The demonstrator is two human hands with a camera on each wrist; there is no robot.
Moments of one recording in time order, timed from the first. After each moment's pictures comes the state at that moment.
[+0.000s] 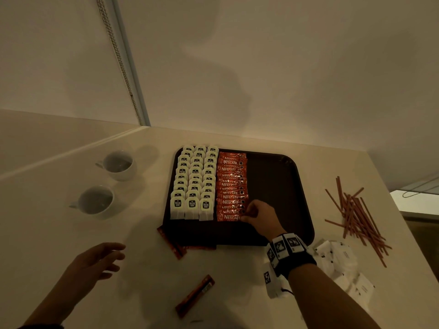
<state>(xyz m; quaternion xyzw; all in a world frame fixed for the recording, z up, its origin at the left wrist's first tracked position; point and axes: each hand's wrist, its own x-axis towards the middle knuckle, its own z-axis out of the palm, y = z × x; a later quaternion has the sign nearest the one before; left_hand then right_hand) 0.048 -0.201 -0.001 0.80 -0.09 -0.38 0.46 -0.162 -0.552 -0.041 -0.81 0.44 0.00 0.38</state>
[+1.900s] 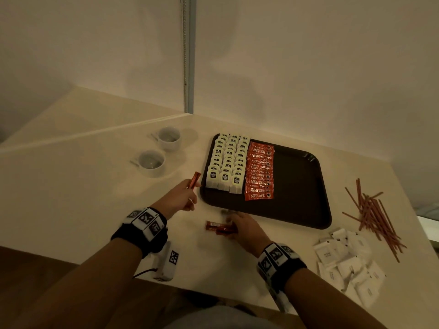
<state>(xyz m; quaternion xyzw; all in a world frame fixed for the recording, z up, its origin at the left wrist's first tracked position) 0.019 -0.266 0.019 0.74 -0.15 -0.44 0.48 -0.158 -0.396 -0.020 -0.94 0.22 0.13 0.23</state>
